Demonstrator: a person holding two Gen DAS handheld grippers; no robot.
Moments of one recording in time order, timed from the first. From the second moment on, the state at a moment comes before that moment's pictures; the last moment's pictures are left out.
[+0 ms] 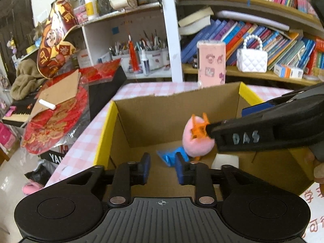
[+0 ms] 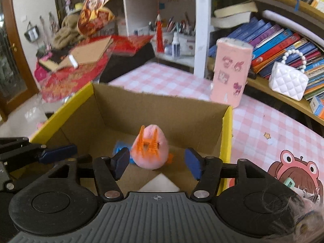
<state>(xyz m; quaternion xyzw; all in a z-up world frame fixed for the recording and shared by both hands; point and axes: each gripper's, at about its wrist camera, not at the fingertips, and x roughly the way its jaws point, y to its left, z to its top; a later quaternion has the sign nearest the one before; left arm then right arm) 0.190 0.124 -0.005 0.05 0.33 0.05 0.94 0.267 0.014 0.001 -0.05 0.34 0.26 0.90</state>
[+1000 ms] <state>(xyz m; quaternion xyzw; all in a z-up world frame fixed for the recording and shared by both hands) 0.069 0.151 0.025 0.01 0.28 0.11 0.95 0.120 -0.036 0.018 0.00 0.30 0.15 0.94</state>
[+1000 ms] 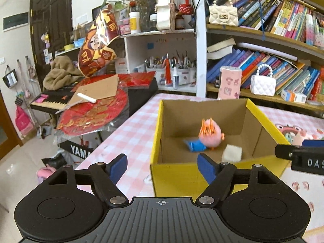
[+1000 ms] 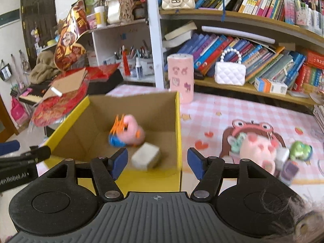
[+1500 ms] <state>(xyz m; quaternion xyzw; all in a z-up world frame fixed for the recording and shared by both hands) 0.008 0.154 0.014 0.01 0.30 0.10 0.95 0.045 -0.026 -0.003 -0.01 0.32 0.13 0.94</state>
